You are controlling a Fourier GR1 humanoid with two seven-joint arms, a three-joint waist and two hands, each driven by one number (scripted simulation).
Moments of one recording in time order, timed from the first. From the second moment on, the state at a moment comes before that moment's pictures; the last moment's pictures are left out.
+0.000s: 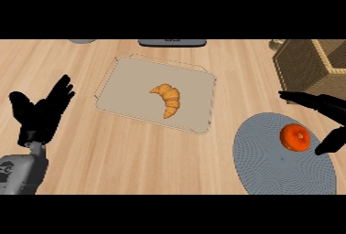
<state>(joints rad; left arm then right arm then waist) -0.22 0.35 0.04 -1.36 0.16 0.04 0.20 -0.52 -0.74 0.28 -0.74 0.53 0.31 -0.88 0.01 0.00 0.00</state>
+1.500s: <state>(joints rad) -0.23 0.31 0.09 -1.36 0.11 0.00 0.21 -0.50 -0.64 0.32 -0.62 0.71 0.13 -1.00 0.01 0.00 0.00</state>
